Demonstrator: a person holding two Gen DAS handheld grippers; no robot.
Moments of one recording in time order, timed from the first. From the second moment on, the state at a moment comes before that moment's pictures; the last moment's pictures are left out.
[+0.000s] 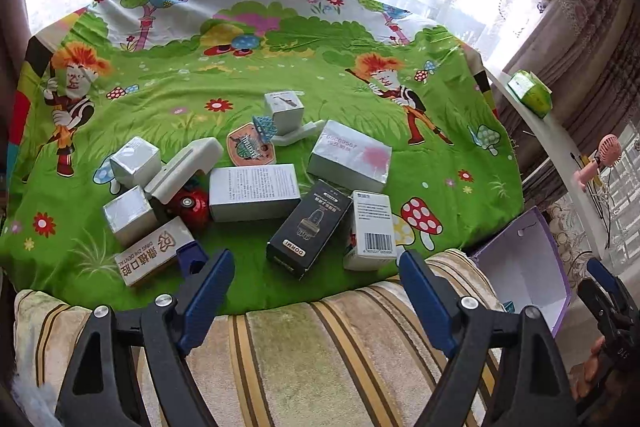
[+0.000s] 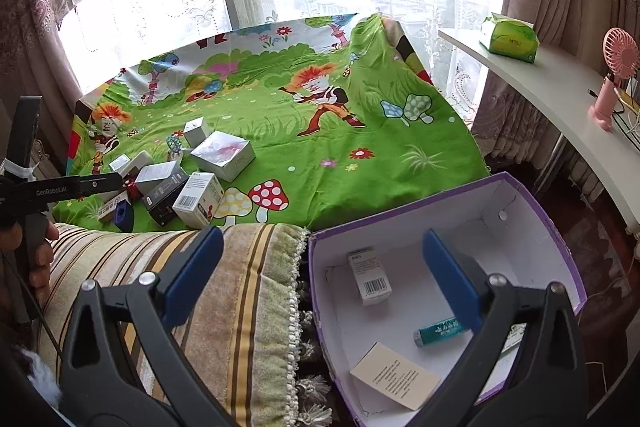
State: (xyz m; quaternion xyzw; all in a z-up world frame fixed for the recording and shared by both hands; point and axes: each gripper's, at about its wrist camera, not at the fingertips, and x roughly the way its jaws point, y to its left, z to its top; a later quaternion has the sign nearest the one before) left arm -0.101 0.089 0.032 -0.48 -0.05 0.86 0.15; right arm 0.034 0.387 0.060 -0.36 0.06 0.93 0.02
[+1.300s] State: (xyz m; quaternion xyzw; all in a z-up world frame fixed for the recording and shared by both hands) left arm -0.138 0.027 -0.046 -0.57 -0.12 0.81 0.05; right arm -0.116 0.232 -0.014 -0.49 0.03 0.86 -0.09
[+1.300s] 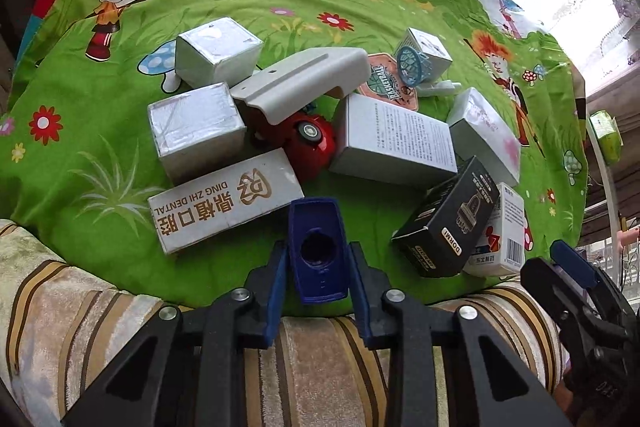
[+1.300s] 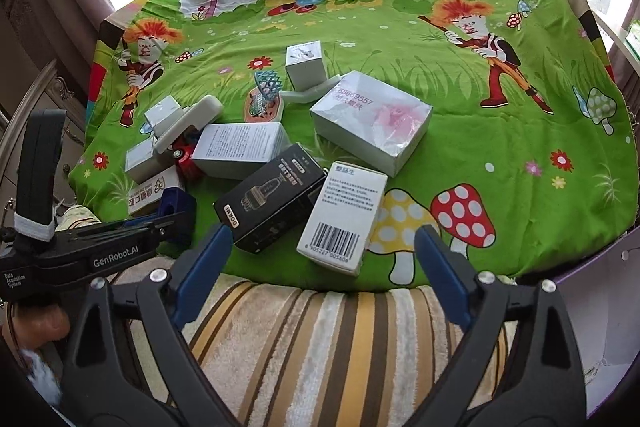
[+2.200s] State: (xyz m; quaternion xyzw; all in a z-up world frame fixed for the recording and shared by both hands) left arm -0.111 0.040 -0.006 -0.47 -0.12 0.87 0.06; right arm -0.135 0.233 -0.041 -0.52 0.02 0.85 -0.06
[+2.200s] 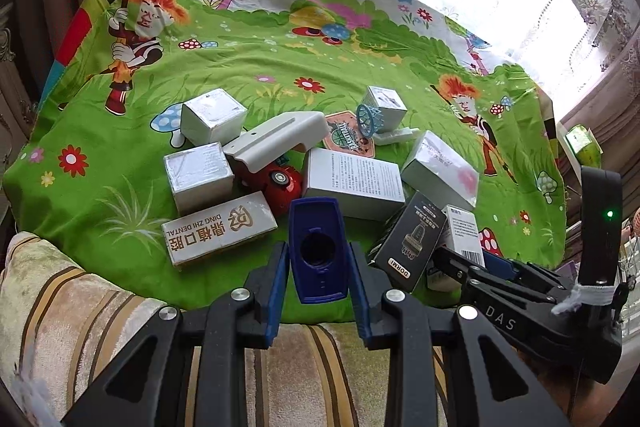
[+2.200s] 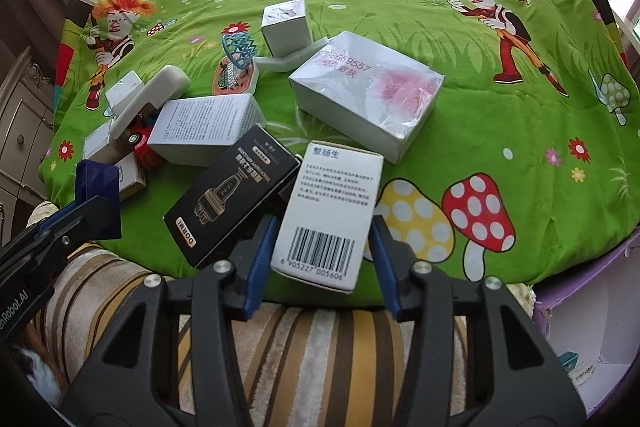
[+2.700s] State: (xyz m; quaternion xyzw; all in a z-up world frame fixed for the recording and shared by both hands) left arm -0.085 0.081 0.023 -0.45 -0.12 0.88 0.12; right arm -0.093 0.262 0.007 -0.43 0.05 0.90 -0.06
